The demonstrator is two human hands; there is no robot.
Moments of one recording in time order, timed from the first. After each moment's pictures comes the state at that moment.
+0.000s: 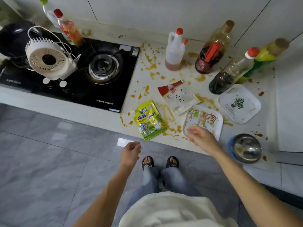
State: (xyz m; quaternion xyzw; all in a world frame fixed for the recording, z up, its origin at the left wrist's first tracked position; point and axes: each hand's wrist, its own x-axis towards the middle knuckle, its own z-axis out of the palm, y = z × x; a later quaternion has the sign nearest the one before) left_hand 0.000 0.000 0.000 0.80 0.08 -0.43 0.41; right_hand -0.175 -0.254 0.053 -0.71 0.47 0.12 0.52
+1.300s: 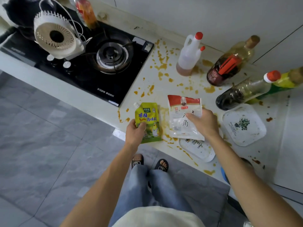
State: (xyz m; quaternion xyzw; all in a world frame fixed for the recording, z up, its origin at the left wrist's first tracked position) left_hand 0.019 -0.095 0.022 0.75 0.14 -0.35 0.55; right_hand -0.095 -0.335 0.057 -0.79 0.46 0.02 0.41
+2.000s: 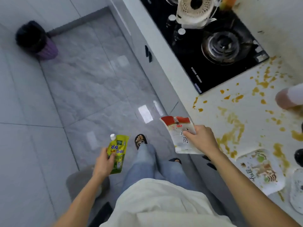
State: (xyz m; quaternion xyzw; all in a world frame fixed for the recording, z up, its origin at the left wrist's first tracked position) left_hand -0.154 0.285 -0.030 0.83 0.37 -0.26 0.33; right_hand -0.026 -0.102 0.036 -0.92 0.09 0.25 0.28
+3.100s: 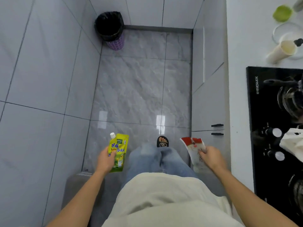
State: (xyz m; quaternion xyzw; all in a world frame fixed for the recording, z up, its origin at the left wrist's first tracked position) left_hand 0.079 0.528 -0.039 0.69 0.57 -0.17 0.41; right_hand 0.345 0.174 -0.040 -0.91 -0.04 0.40 0.07
